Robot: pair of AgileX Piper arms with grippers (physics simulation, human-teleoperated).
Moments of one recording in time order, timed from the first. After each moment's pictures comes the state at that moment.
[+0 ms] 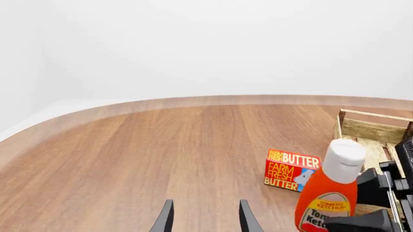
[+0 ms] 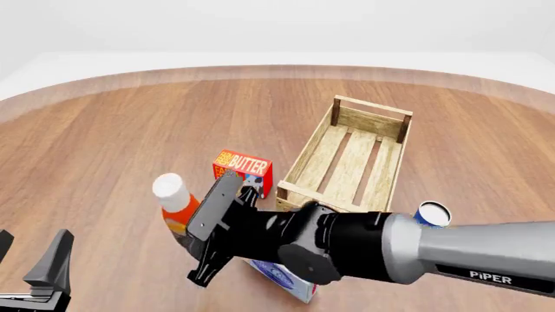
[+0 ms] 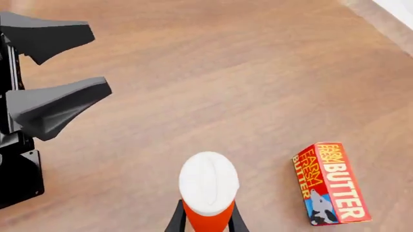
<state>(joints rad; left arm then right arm) 0.00 0.00 0.00 0.00 0.00 1.05 1.72 -1.04 -0.04 -0.17</state>
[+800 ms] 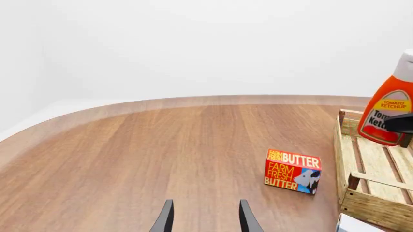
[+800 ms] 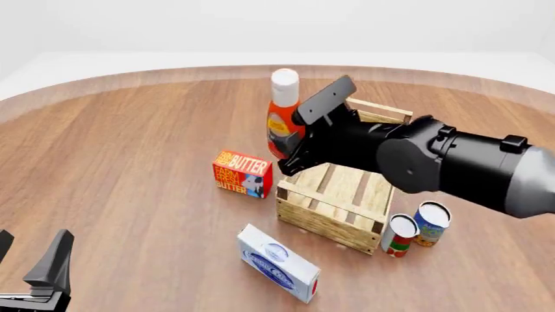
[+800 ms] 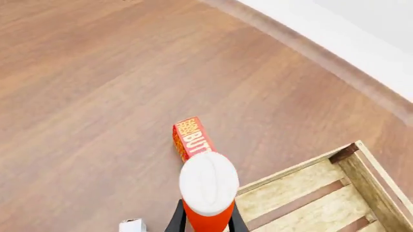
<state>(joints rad) 0.00 0.00 0.00 0.00 0.00 0.66 1.48 -1.07 0.15 -0.16</state>
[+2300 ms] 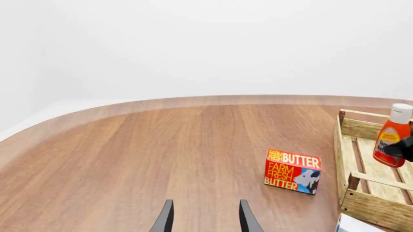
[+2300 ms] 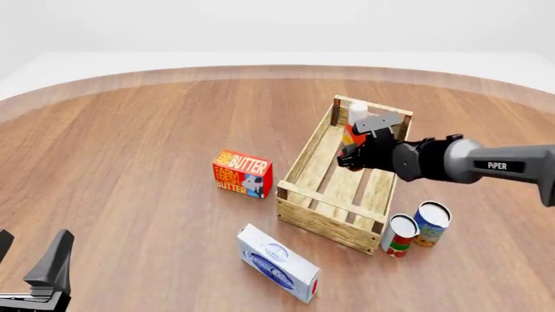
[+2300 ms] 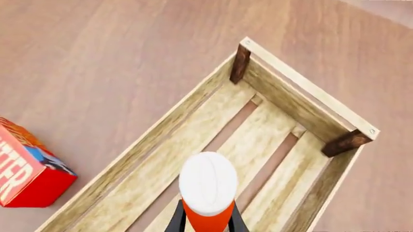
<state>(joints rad) 0.00 0.01 0.00 0.00 0.00 0.24 1.89 -1.09 -0.07 -0.08</state>
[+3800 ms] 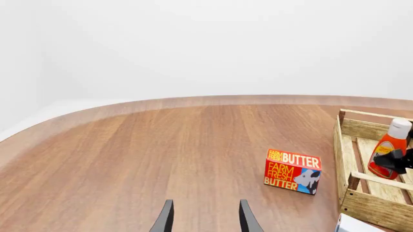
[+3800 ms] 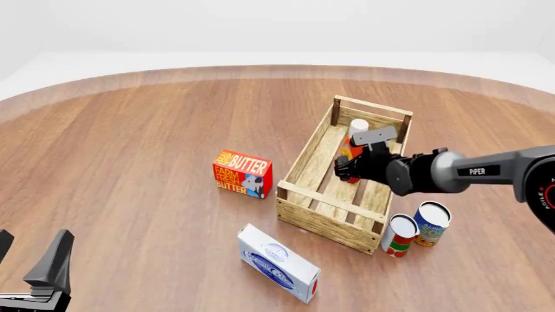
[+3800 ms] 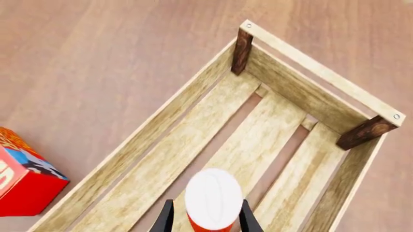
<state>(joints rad) 0.00 0.01 0.00 0.00 0.00 0.25 1.97 -1.05 -0.21 -0.03</state>
